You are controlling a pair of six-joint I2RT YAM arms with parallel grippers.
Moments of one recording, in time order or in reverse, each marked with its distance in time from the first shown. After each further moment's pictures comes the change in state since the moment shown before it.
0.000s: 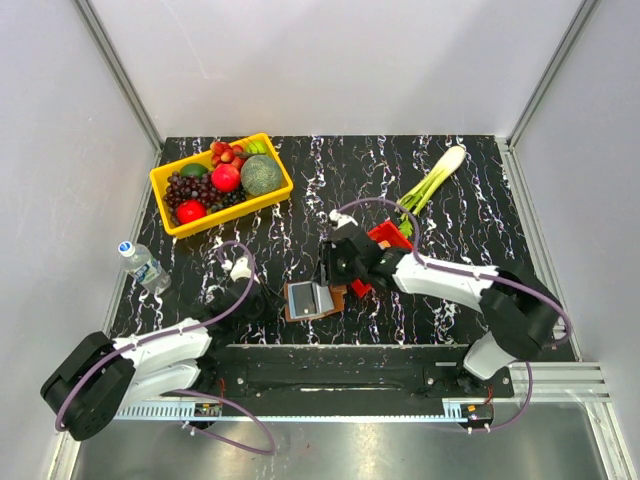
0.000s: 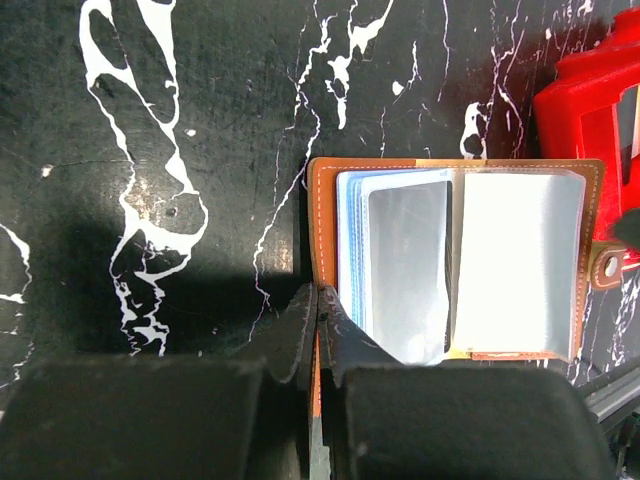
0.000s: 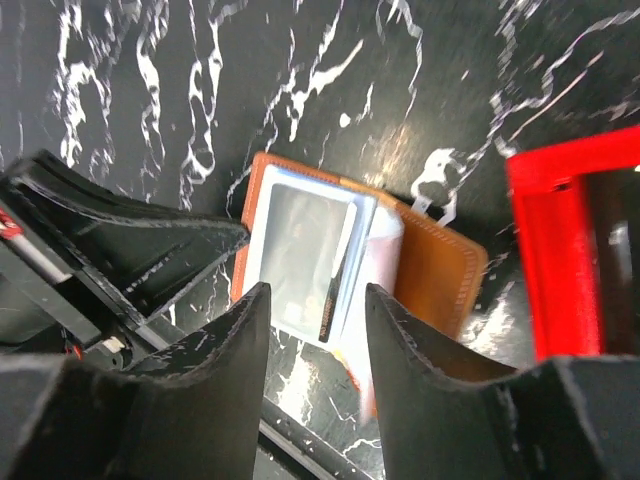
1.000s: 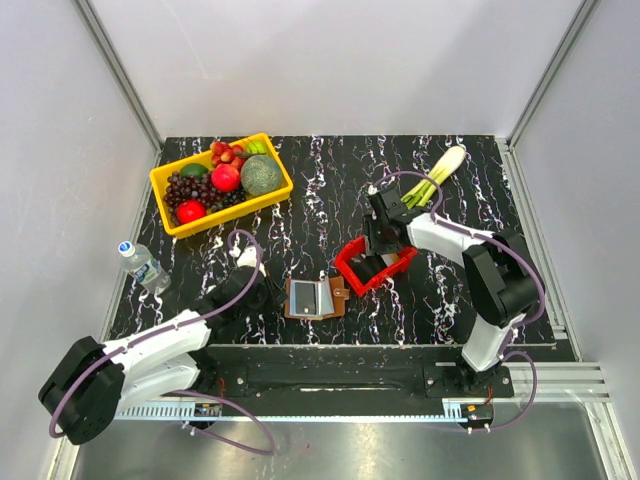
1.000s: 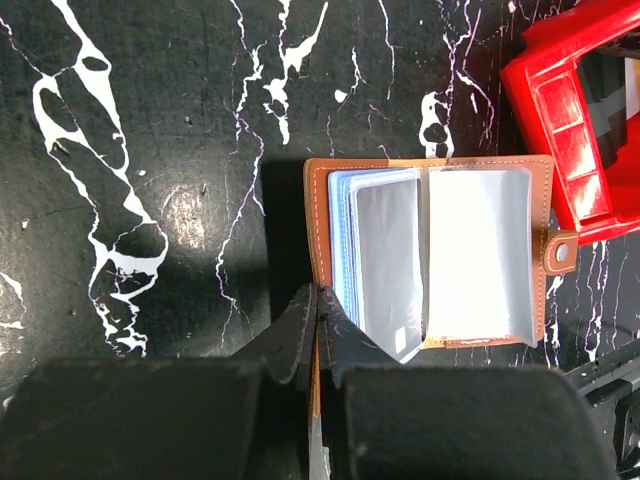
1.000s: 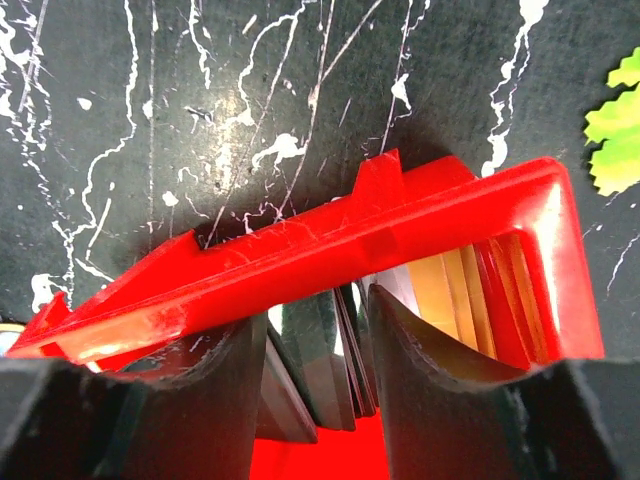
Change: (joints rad) left arm 0.002 -0.035 0.142 -0.208 0.032 0.162; right arm -0.388 0.155 0.178 -0.302 0.076 -0.351
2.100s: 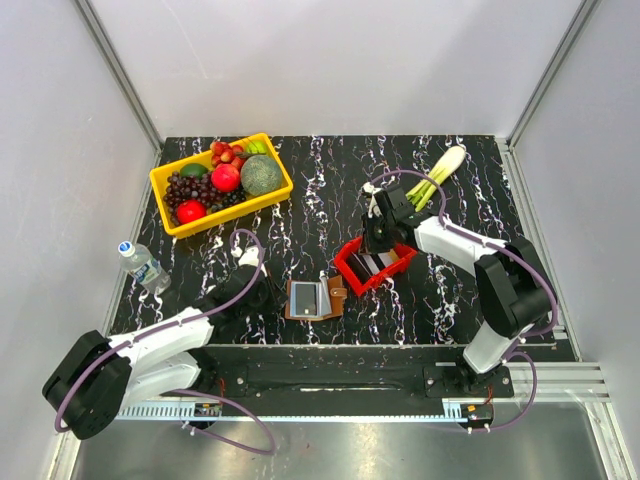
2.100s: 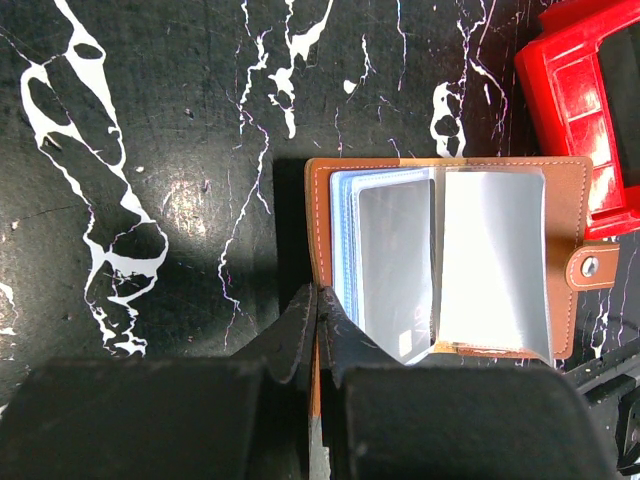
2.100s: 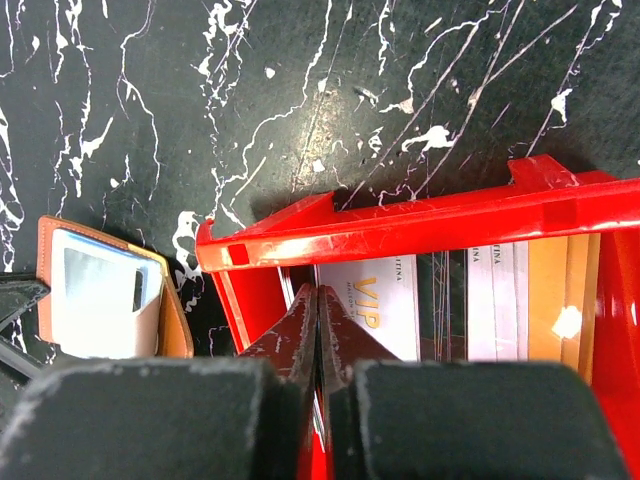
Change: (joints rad) left arm 0.021 0.045 0.002 0.023 0.040 0.006; right arm -0.002 -0.076 -0.039 0.068 -0.249 -0.017
